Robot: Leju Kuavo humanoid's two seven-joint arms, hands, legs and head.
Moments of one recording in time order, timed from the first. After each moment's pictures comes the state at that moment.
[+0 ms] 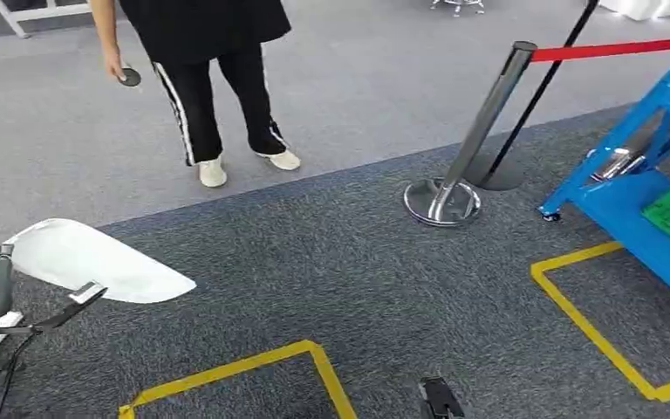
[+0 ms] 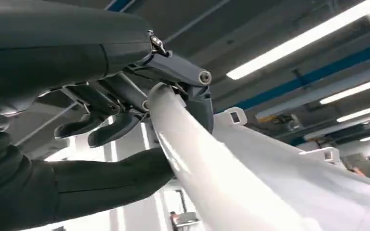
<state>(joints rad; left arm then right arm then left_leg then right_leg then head) -0.39 0.60 -0.88 -1.25 -1.49 0.47 0.65 -0.10 0.27 -1.18 -0.20 1.10 -0.12 -0.25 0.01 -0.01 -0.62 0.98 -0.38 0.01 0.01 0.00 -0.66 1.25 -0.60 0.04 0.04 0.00</state>
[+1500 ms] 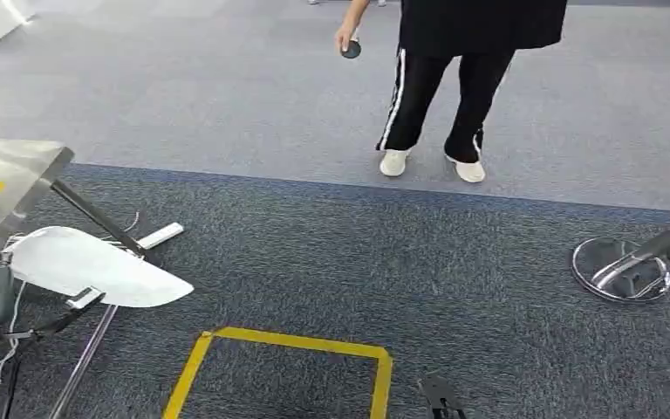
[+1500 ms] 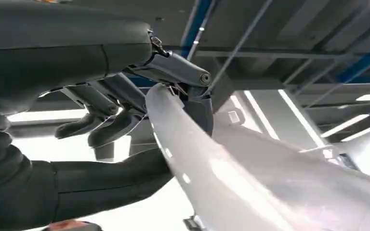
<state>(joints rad) -0.40 0.57 -0.87 -1.16 -1.49 0.52 0.64 -0.11 0.27 -1.11 -0.20 1.19 -0.31 -0.20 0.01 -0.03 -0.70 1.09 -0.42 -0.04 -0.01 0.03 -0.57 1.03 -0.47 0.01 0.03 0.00</state>
